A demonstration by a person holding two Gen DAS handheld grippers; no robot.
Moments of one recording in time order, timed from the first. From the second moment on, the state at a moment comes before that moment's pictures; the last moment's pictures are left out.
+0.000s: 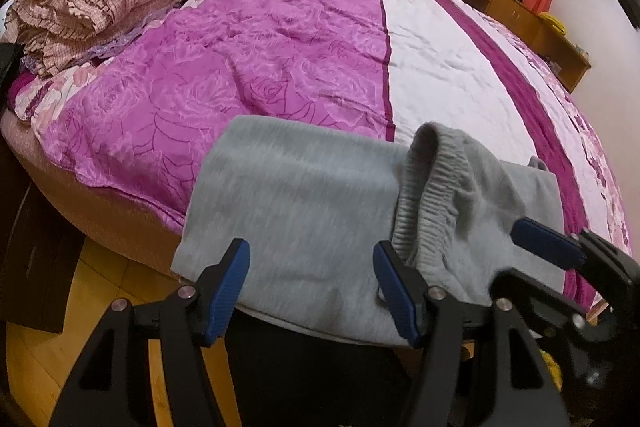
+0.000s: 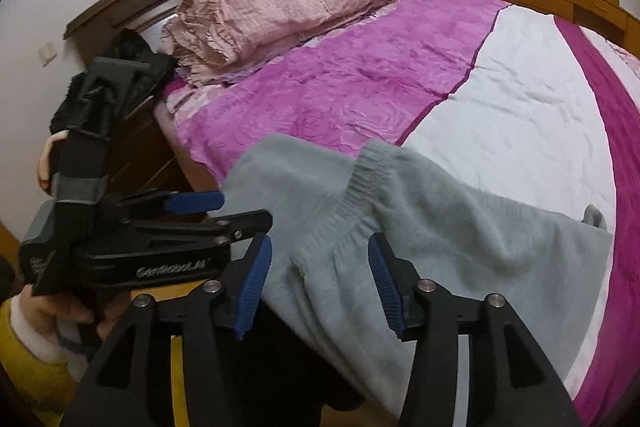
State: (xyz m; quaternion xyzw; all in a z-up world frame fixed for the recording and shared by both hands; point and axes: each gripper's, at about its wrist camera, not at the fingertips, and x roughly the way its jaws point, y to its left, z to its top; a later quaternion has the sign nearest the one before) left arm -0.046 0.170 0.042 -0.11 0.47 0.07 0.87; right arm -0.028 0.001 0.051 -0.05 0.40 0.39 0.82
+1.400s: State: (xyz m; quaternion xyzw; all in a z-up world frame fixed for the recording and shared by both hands) left arm -0.043 0.125 0.007 -0.16 0.52 -0.02 0.84; right arm -0.017 -0.114 -0.017 0.02 0.56 0.28 0.78
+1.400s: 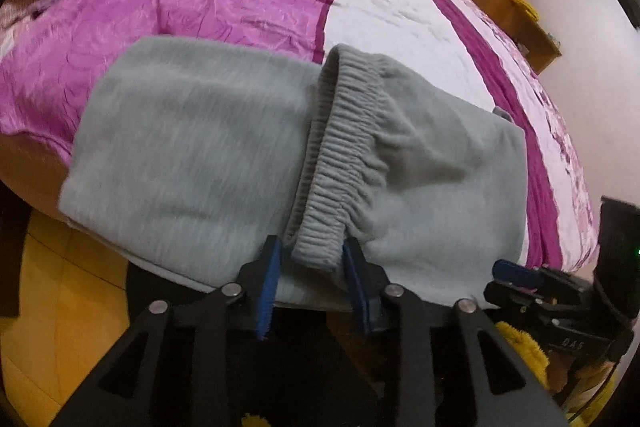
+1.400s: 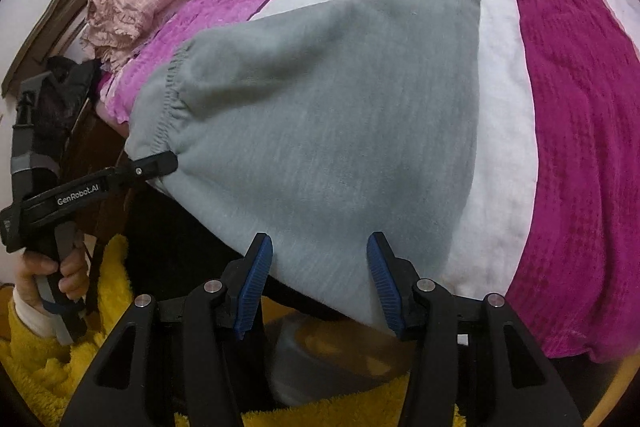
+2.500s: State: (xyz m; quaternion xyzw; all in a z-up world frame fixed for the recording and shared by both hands) left arm -0.035 0.131 -0.009 -0.21 0.49 -0.05 0.84; right arm 0.079 0.045 0.013 -0.25 0.50 0.40 0.72
